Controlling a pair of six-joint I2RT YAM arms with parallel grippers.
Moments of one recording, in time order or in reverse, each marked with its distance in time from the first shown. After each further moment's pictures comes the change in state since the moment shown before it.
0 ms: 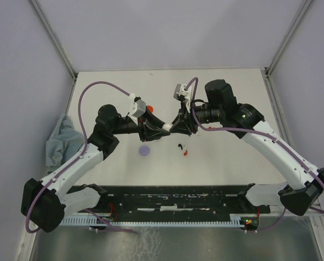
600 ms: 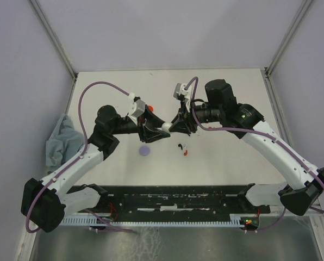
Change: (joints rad) left arm -0.002 0.001 -0.009 0.055 0.011 -0.054; right arm 0.000 0.000 -0.002 0.029 0.004 0.007
